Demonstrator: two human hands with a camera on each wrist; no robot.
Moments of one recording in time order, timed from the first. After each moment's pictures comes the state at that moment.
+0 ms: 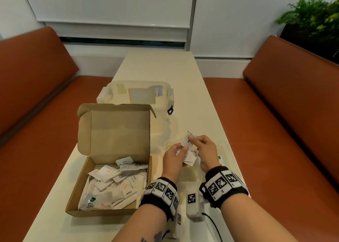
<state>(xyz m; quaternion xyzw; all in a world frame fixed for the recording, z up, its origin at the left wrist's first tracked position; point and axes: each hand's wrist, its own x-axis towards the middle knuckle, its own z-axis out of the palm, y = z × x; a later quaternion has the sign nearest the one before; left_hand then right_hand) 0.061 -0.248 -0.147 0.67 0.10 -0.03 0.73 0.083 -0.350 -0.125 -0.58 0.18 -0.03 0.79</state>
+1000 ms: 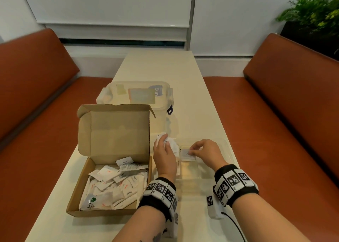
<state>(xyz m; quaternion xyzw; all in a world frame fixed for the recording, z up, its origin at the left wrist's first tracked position) 0.062 -0.235 -0.138 0.78 0.13 0.19 0.59 0.086 -0.377 -0.125 -0.92 0.02 0.04 0.38</state>
